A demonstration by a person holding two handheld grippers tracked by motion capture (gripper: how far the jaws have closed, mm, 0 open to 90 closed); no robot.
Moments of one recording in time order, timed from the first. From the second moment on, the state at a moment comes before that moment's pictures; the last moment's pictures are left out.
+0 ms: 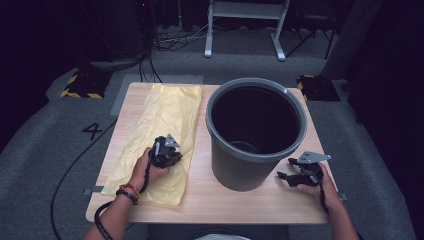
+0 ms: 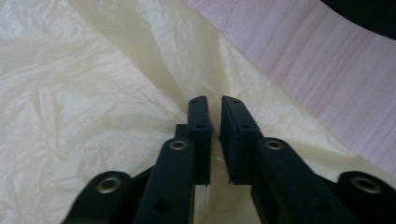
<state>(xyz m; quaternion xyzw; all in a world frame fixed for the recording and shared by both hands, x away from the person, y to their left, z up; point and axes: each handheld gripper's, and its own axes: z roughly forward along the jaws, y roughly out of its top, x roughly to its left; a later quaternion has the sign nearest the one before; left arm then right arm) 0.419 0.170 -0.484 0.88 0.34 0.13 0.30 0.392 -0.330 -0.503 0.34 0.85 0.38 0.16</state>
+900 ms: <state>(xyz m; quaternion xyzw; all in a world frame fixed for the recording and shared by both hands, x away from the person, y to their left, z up) 0.459 0.145 -0.485 0.85 0.42 0.13 0.29 0.393 -0.330 -0.503 0.34 0.85 0.38 0.16</state>
